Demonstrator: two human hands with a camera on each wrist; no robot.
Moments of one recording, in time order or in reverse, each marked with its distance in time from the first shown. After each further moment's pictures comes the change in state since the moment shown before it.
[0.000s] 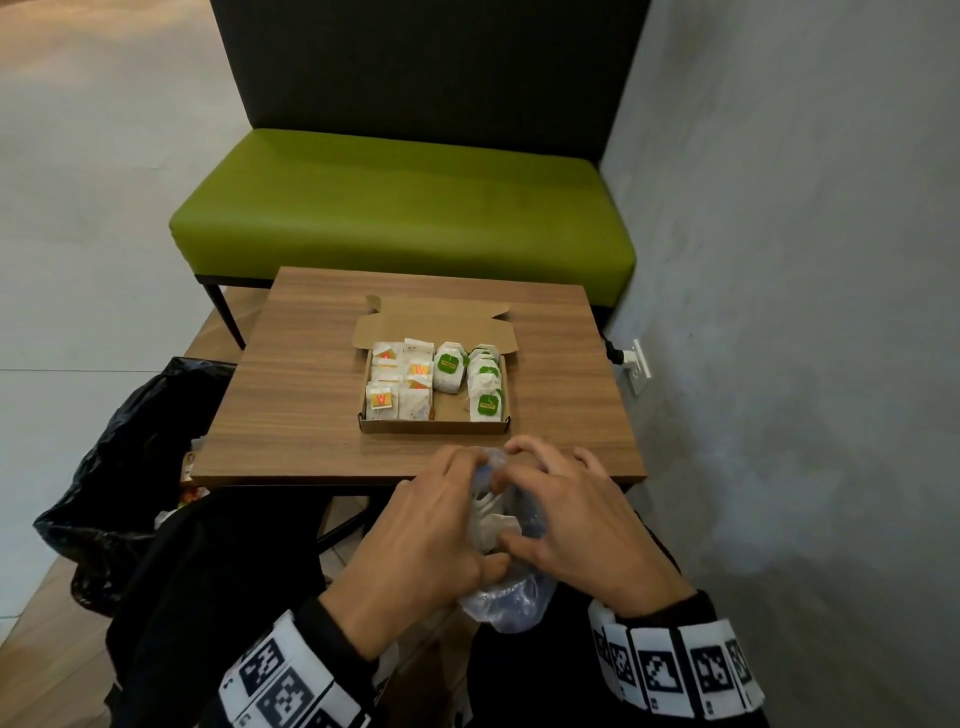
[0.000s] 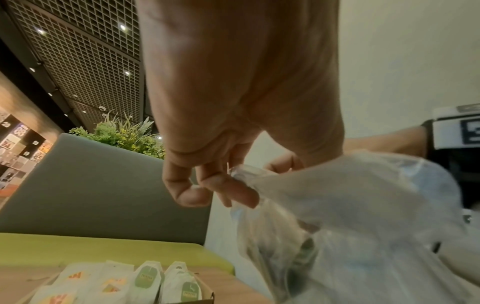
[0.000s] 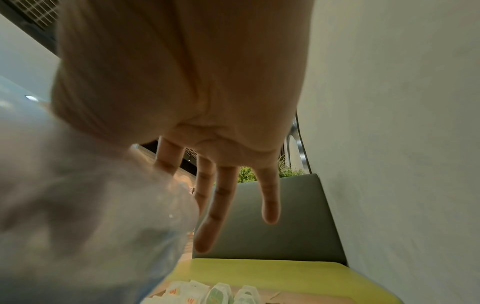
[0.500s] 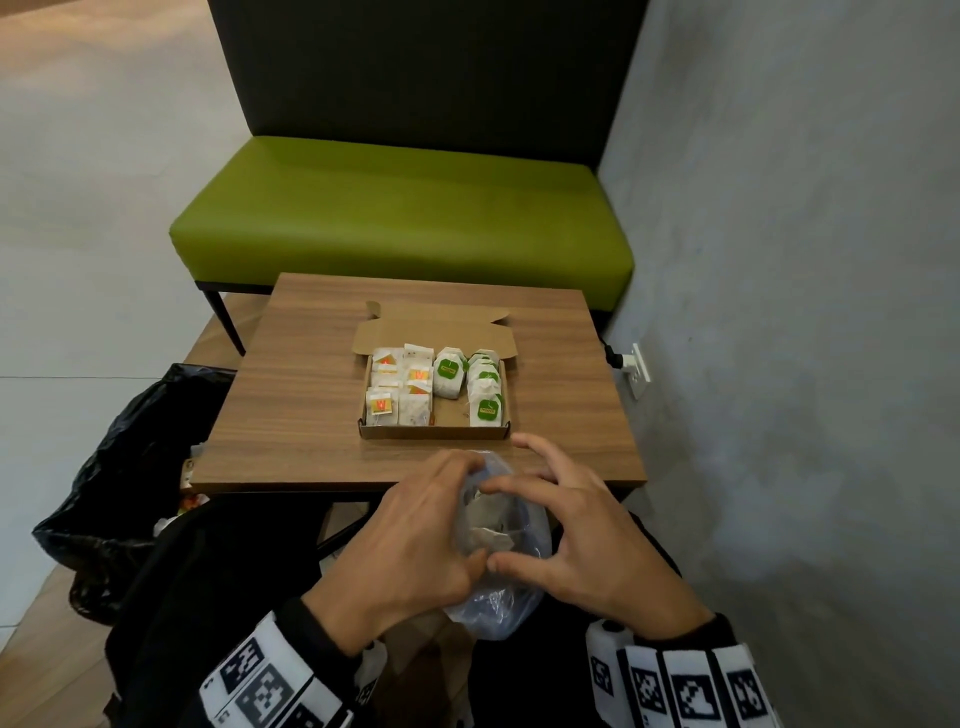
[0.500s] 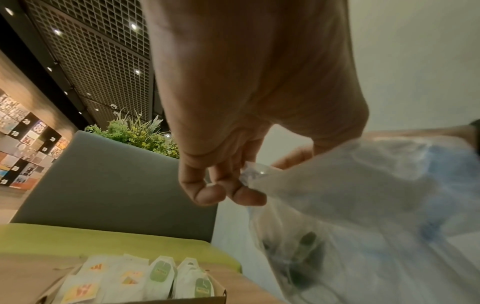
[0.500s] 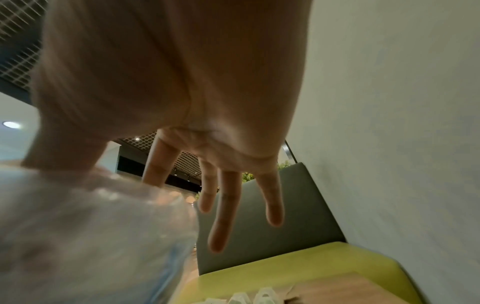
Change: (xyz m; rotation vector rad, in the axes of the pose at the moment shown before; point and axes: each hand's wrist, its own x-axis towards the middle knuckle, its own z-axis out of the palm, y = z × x) left_hand -0.002 -0.008 -0.008 0.008 0.002 0.066; right_hand -0.009 0.010 0.009 0.279 0.082 -0.085
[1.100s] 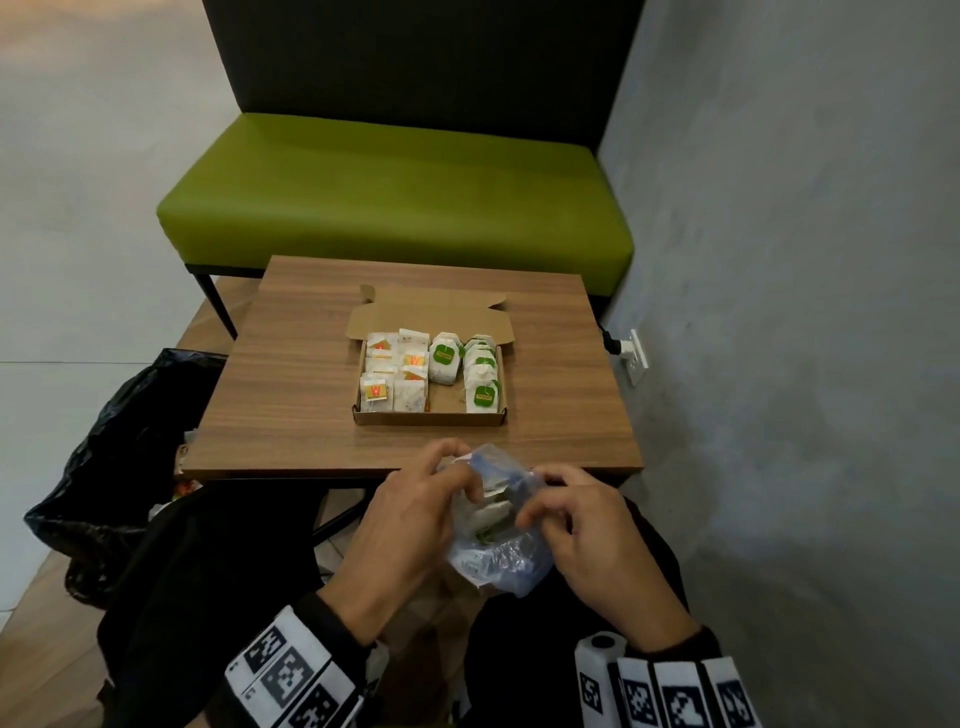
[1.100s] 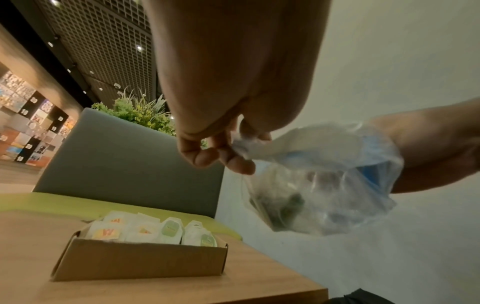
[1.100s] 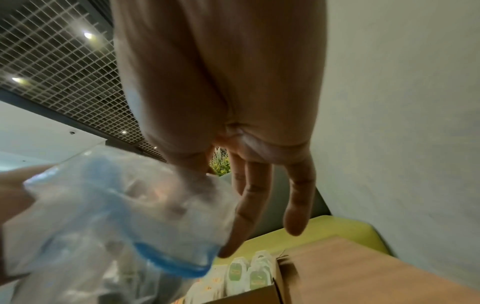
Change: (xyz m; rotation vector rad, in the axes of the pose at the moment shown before) left_hand 0.001 -0.010 0.019 -0.092 0.169 -0.025; right_hand -0.008 0.015 0.021 0.126 0.166 0.242
